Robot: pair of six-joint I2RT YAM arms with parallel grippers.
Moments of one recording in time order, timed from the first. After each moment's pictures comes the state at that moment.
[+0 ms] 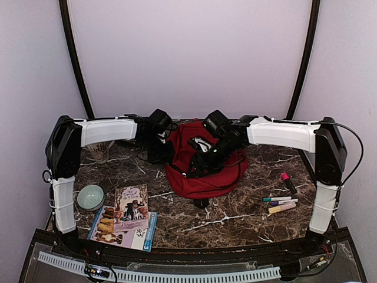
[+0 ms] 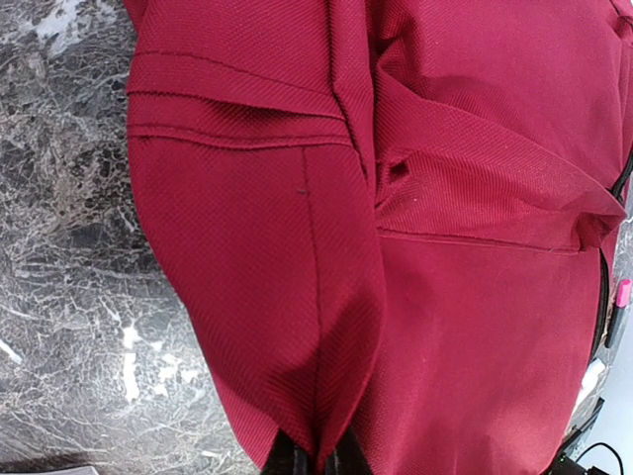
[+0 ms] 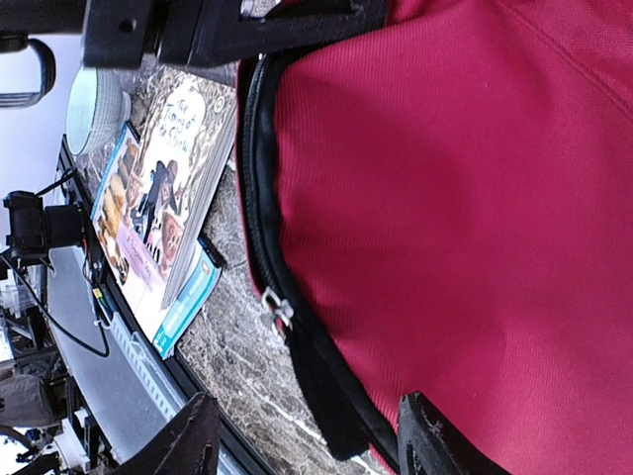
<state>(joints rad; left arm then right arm) -0.65 2.04 1.61 -0.72 0.15 -0.79 0.82 1.91 1.54 -0.73 -0.50 0.37</state>
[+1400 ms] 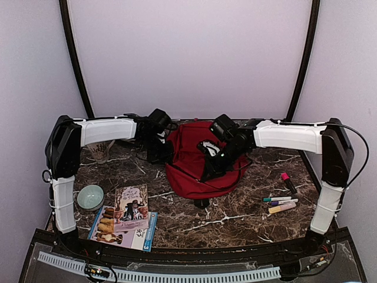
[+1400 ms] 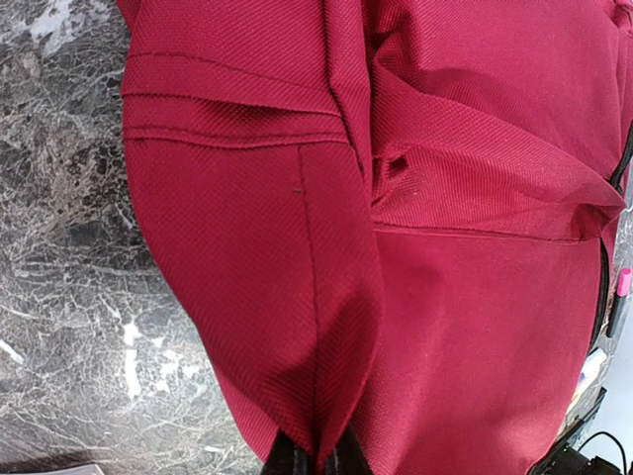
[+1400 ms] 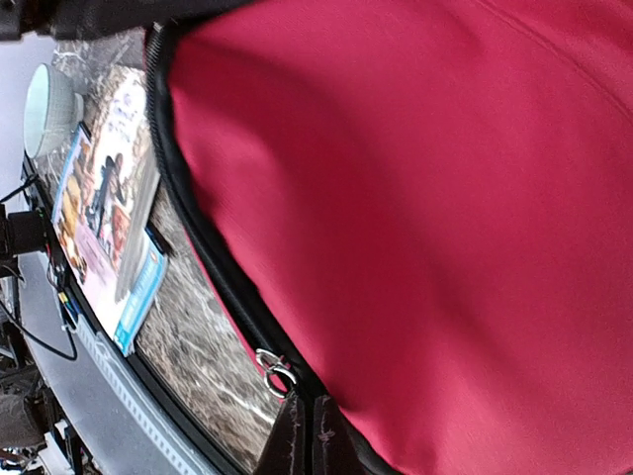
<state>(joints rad) -0.63 2.04 1.62 -0.73 0.17 -0.76 0.80 1.86 1.44 -0.72 -0.42 0.36</state>
